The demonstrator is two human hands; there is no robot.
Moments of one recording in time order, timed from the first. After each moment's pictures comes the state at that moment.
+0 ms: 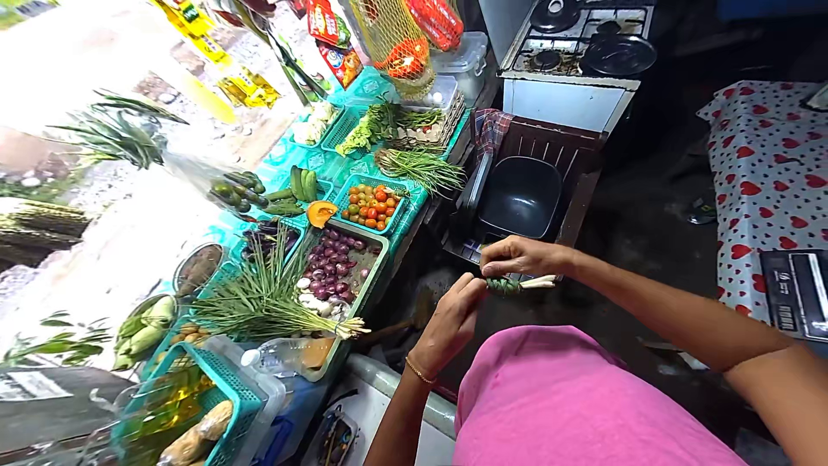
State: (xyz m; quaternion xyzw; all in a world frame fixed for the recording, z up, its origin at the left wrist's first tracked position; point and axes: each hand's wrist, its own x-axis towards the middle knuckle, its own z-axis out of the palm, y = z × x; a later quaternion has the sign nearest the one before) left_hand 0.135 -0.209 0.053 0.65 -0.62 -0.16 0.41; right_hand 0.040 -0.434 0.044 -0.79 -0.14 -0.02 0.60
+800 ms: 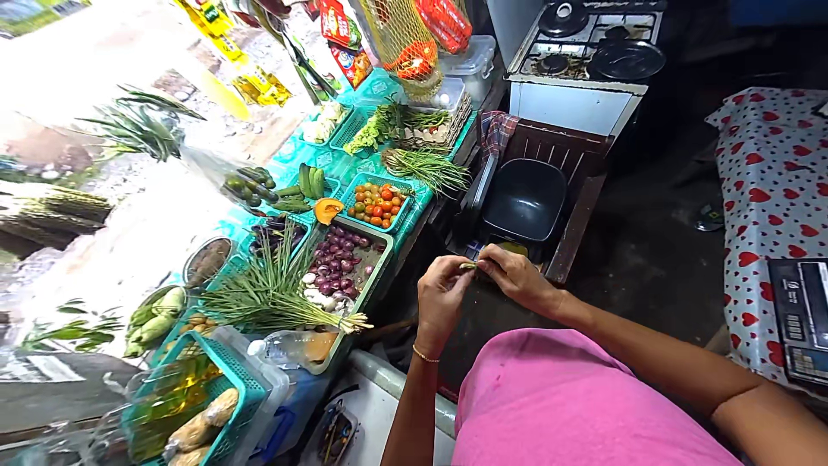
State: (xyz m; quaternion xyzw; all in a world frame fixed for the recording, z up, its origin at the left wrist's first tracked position) left_hand 0.145 -0.220 0.047 0.68 -0.42 -0.14 0.58; right_hand 0.030 -0.373 0.023 -0.87 0.04 -0.27 0.42
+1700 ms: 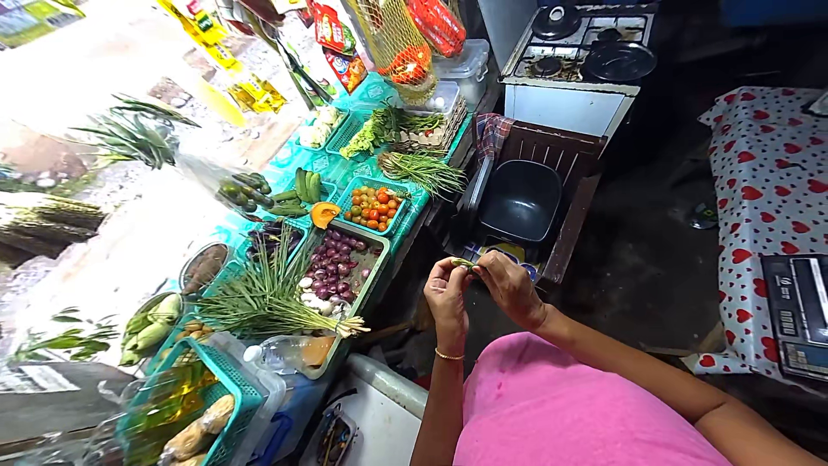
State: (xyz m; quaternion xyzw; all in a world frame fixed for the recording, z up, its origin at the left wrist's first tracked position) left_hand 0.109 -0.250 0.035 0.52 -0.14 -0.21 0.82; right_hand 0.033 -0.347 0.005 -0.84 0.09 -0.46 0.27
